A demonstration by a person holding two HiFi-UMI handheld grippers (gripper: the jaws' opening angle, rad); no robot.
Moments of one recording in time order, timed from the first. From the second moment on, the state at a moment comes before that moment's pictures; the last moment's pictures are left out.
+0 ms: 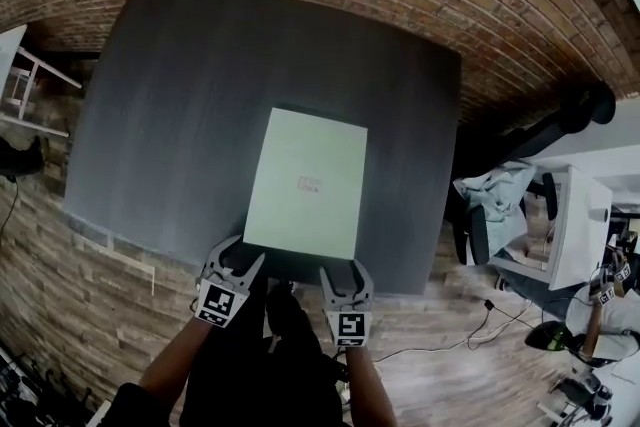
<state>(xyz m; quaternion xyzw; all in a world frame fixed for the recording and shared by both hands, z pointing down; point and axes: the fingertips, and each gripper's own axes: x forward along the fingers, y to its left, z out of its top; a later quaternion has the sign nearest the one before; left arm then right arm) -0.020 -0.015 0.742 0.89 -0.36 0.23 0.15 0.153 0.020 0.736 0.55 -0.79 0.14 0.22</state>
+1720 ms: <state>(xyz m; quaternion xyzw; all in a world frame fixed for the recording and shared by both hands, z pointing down) -0.029 -0.062 0.583 0.92 -0.36 0.14 0.07 0.150 -0.031 0.574 0.58 -0.80 0.05 0.15</state>
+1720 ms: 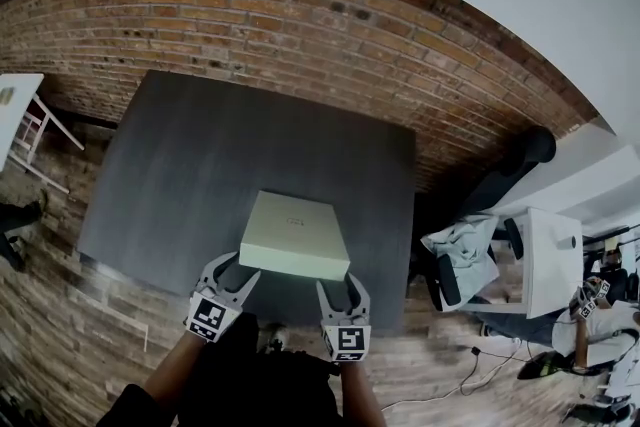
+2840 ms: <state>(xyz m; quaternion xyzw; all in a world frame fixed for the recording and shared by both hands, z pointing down) -0.059 -0.101 0.545 0.92 -0.36 0.13 0.07 0.122 -0.063 0.531 0.60 -0.79 0.06 0.12</state>
